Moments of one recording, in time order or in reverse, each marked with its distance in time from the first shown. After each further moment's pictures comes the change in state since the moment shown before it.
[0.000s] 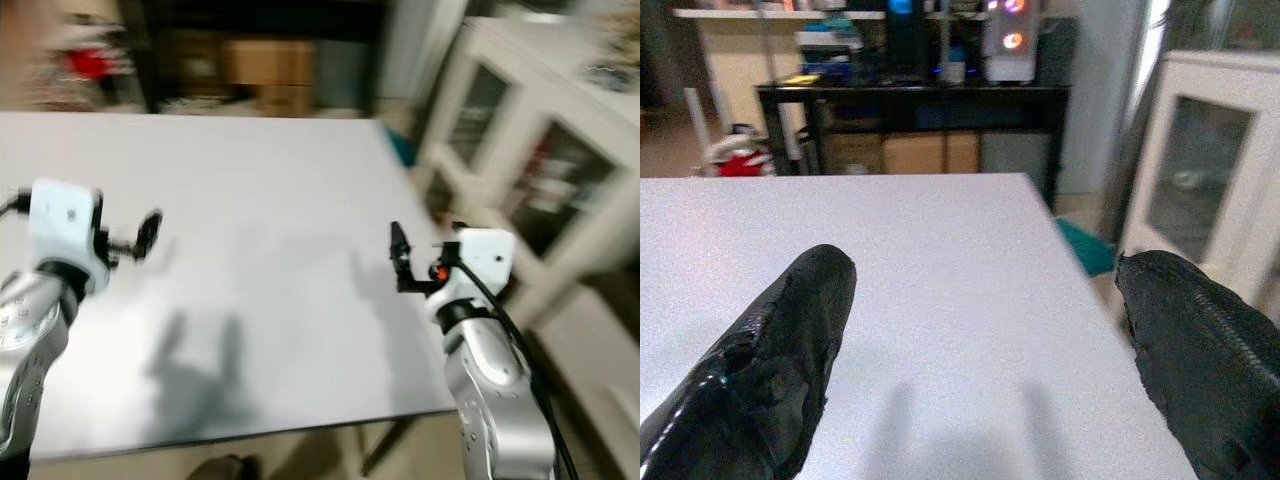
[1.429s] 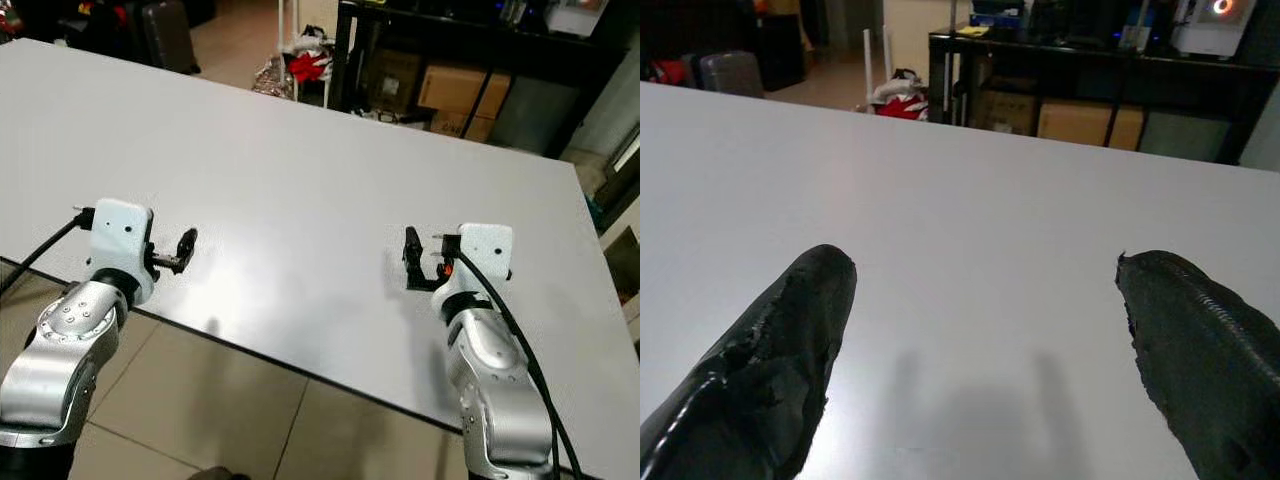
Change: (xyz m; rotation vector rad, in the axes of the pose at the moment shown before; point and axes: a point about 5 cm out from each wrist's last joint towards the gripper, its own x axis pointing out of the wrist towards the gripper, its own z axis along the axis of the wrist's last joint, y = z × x) left arm 0.016 -0.023 -0.034 0.008 0.095 0.003; right arm 0.016 -0.003 -0.004 -0.060 0.106 -0.096
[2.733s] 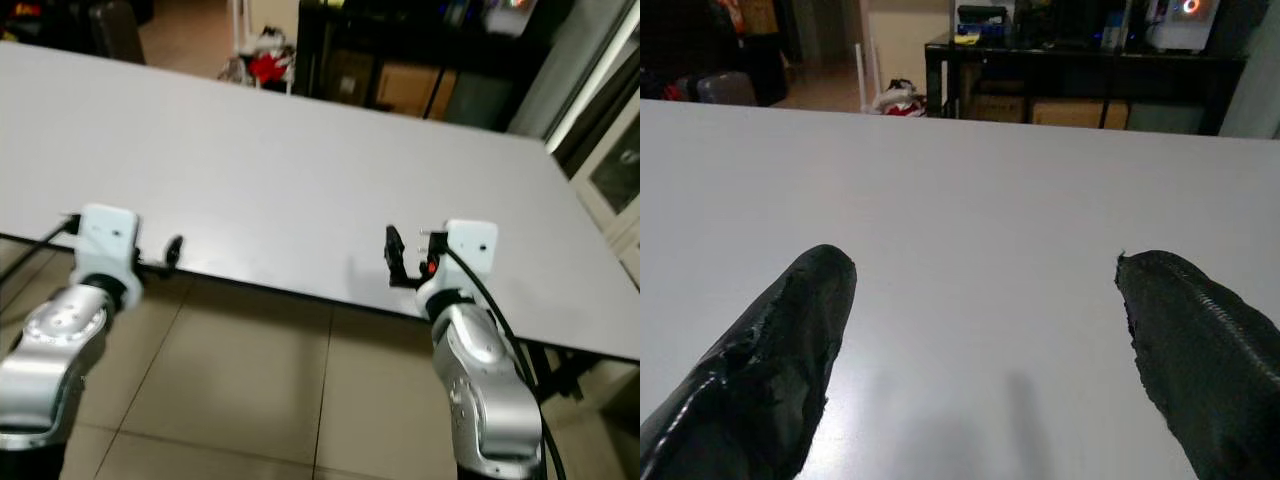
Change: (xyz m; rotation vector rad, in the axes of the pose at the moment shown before) left arm -0.002 0.008 -0.007 -0.008 0.046 0.024; right arm 0.004 0.012 0.004 0.061 0.004 0.072
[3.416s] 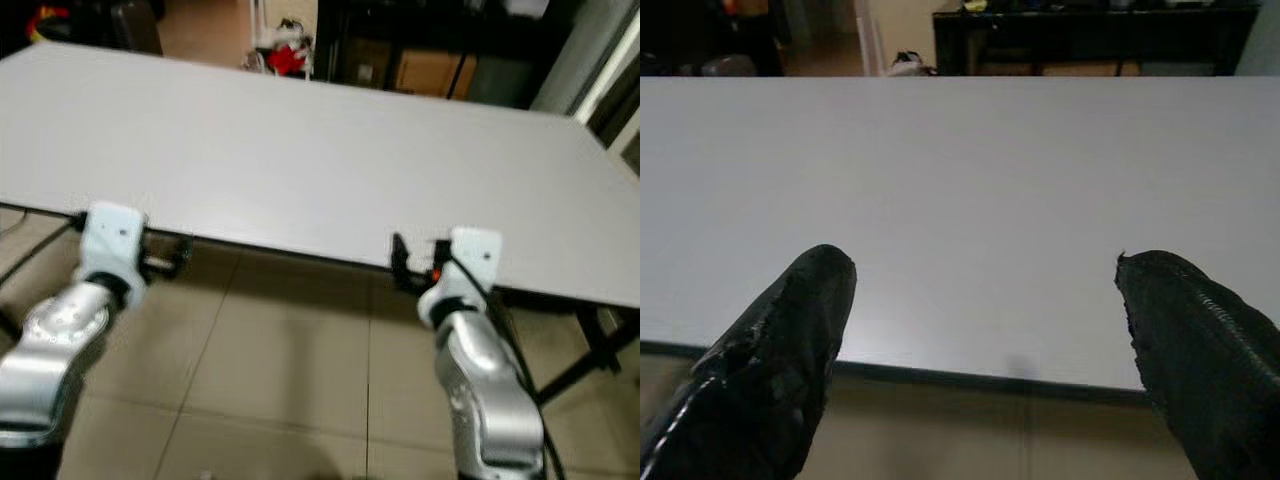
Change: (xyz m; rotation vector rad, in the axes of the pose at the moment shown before) left arm 0.000 0.003 0.003 0.036 -0.003 -0.020; right arm -0.004 0.001 -0.011 0.022 0.036 -0.020
